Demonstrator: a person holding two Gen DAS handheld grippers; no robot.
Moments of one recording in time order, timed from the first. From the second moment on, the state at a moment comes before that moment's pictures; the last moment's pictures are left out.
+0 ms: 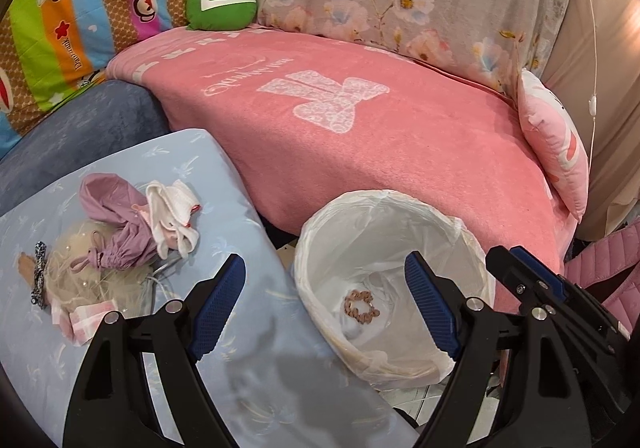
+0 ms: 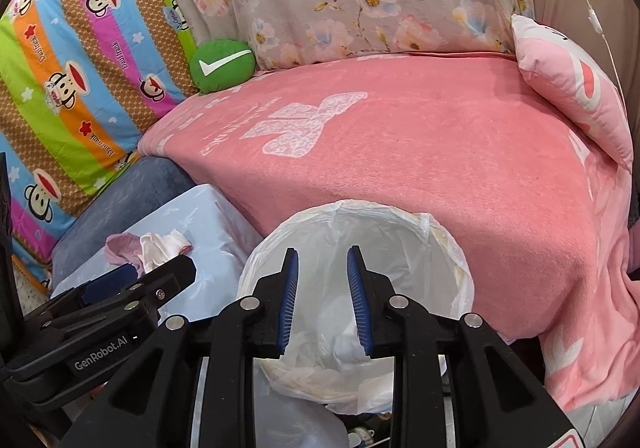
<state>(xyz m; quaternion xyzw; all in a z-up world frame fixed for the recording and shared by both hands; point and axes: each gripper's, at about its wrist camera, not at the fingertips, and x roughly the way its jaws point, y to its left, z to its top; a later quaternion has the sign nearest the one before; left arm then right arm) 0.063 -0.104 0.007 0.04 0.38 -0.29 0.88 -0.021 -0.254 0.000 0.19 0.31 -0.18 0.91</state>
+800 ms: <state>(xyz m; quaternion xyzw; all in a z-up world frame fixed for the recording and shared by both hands) 0.079 -0.017 -0.004 -0.02 0.40 -0.22 0.89 0.003 -0.175 0.004 0.14 0.34 -0.12 0.92</state>
